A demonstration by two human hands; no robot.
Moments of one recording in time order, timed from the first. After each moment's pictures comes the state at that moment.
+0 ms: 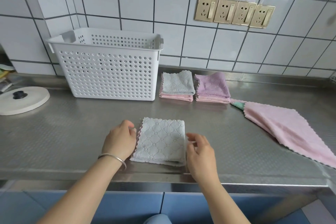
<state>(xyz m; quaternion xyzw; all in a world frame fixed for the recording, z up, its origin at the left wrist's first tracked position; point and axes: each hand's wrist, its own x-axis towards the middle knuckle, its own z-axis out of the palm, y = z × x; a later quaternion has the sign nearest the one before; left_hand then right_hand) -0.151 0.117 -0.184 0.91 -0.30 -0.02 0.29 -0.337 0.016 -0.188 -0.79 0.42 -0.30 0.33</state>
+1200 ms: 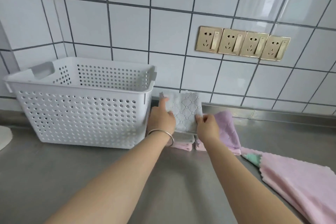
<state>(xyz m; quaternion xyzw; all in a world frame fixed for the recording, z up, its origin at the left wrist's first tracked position) -0.107 -0.124 -0.108 0.83 -0.29 -0.01 0.47 -0.204 -0.216 -0.122 -0.70 0.48 -0.32 0.43</state>
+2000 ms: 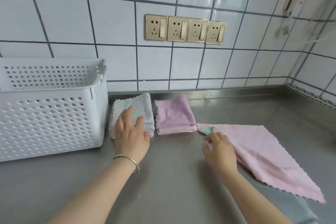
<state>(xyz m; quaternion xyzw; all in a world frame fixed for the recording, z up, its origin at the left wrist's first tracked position) -0.144 -0.109 -0.161 0.82 -0.45 0.20 0.27 -0.362 -0.216 -0.180 -0.80 0.49 -0.32 0.08</state>
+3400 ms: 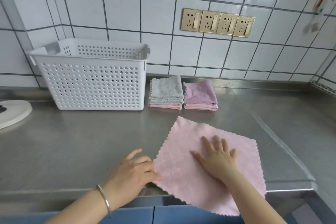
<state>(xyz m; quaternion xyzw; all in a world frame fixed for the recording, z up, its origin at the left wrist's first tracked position) -0.203 0.128 -0.188 0.65 -0.75 0.10 0.04 -0.385 -0.071 -0.191 -0.86 0.50 0.03 0.09</state>
